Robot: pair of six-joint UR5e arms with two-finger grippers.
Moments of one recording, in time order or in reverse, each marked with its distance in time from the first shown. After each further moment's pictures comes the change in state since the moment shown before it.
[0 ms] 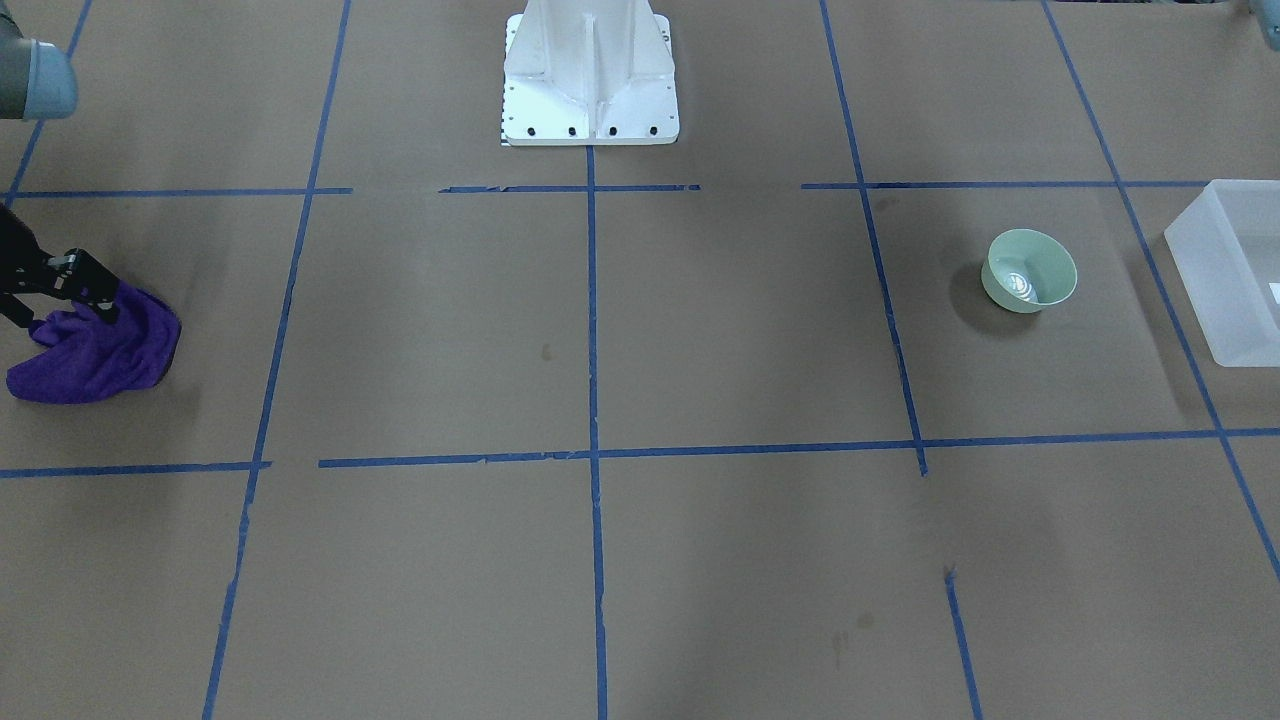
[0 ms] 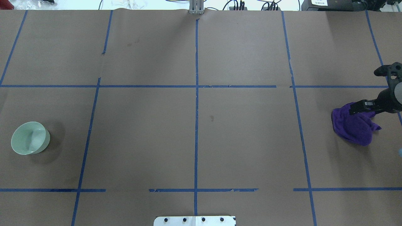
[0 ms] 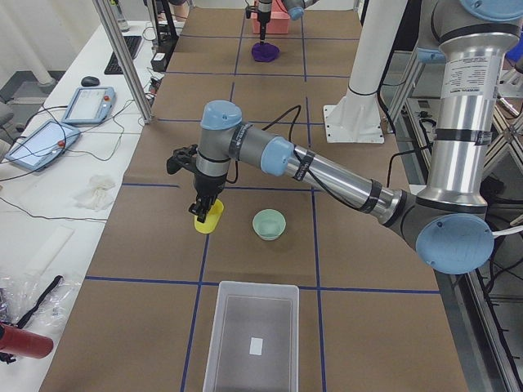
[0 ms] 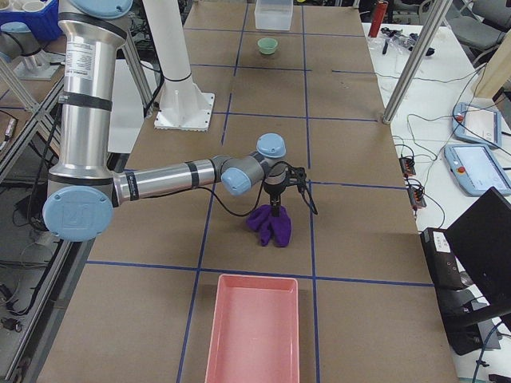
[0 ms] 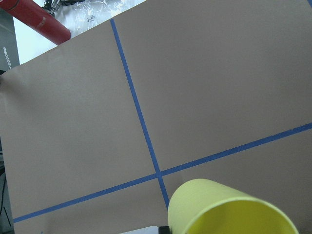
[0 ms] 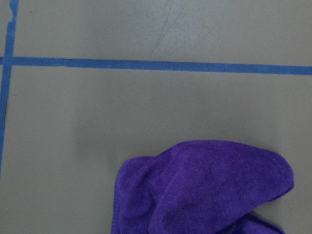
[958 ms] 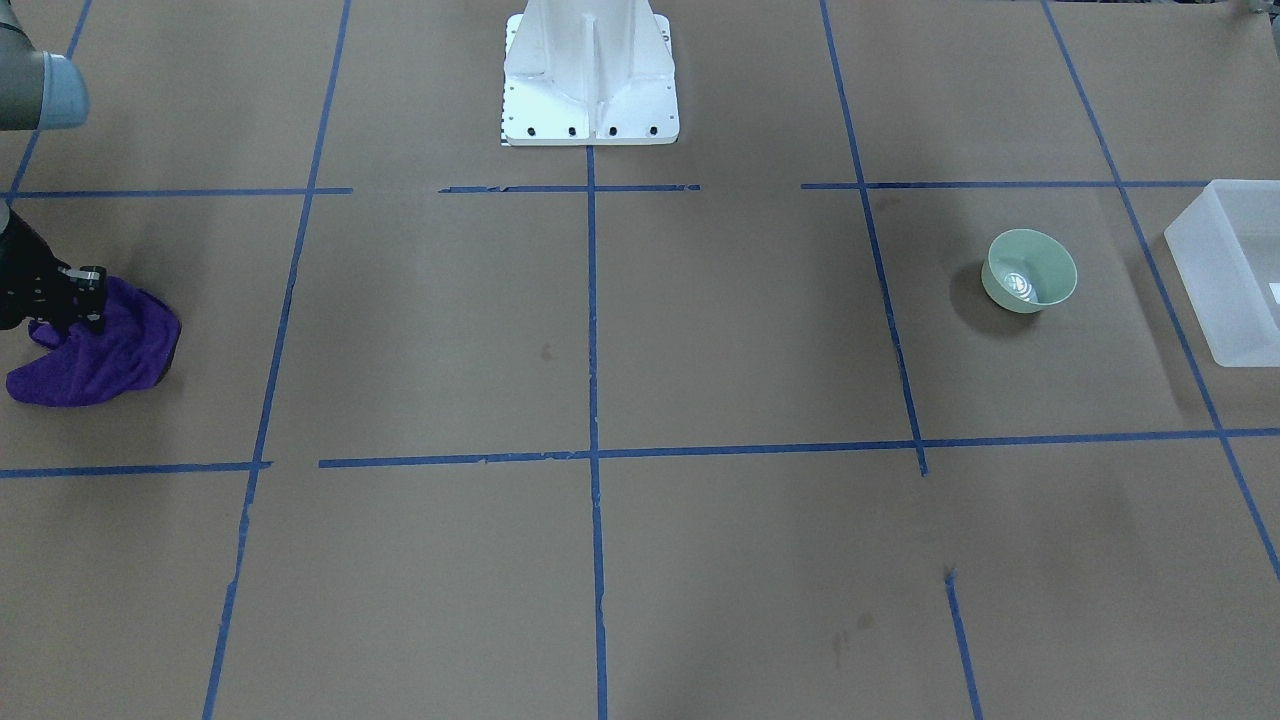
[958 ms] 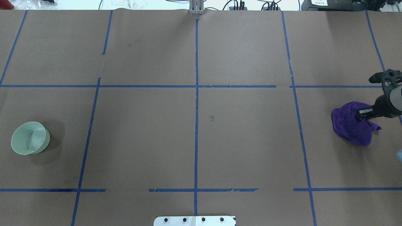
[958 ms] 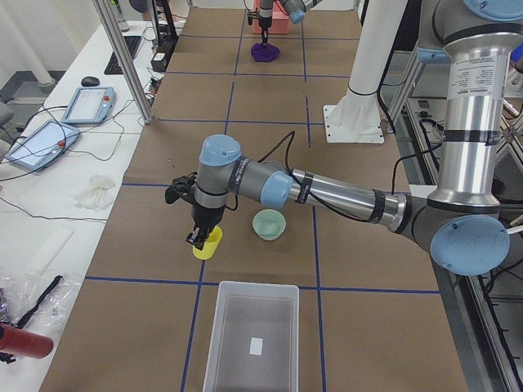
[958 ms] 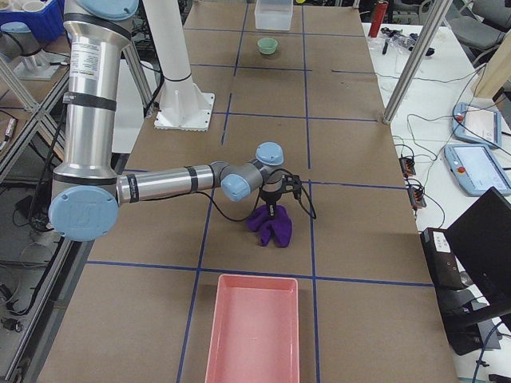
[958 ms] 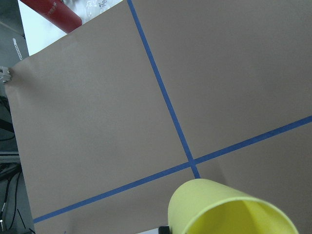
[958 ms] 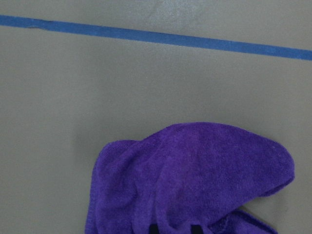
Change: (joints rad) left arm -0.017 0.054 0.133 -0.191 0.001 0.042; right arm -0.007 -0.002 -0.035 -0.004 -0.003 -0.071
